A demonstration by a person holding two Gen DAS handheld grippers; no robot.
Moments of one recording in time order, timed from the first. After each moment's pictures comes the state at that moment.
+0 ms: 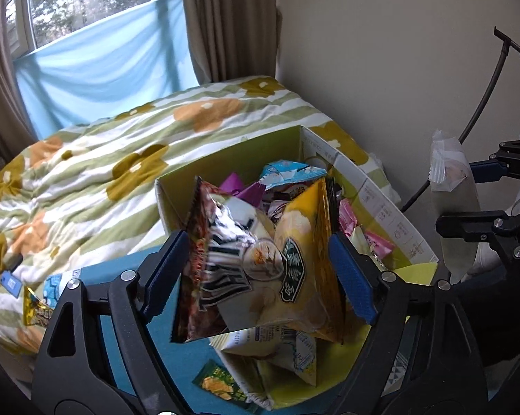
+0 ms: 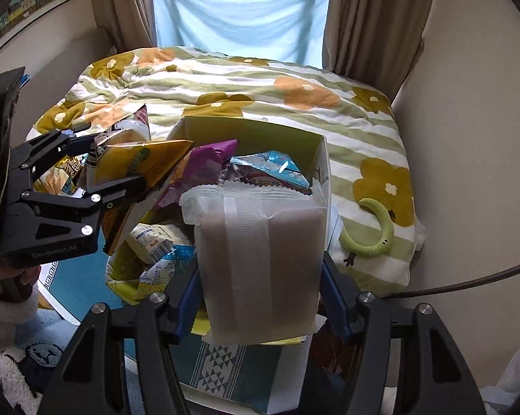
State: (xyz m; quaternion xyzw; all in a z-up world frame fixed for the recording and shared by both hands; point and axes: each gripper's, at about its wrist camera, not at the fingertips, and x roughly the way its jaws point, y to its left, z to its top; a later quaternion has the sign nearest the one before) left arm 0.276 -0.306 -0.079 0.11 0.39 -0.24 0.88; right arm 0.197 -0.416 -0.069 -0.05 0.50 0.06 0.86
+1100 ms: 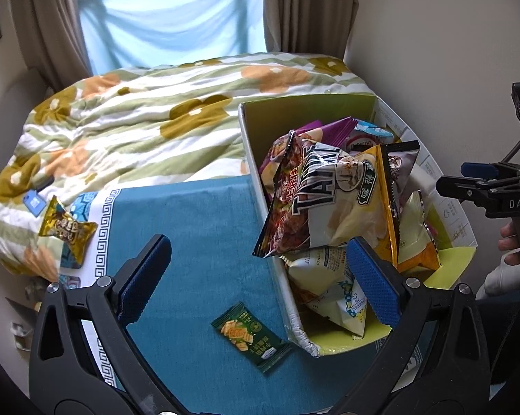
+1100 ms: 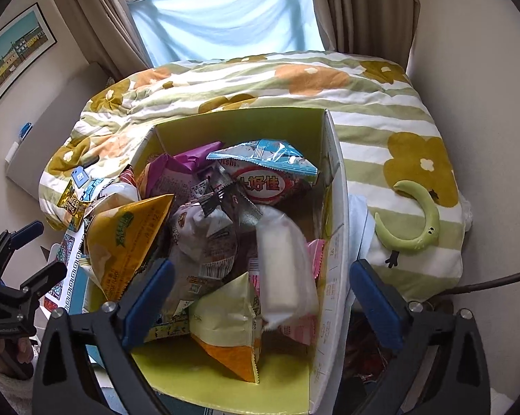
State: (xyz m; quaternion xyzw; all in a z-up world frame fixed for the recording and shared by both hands) left arm 0.249 -0.229 -0.109 0.06 0.45 -0.11 0.89; right arm 0.242 -0.457 -0.135 0.06 0.49 0.10 0.86
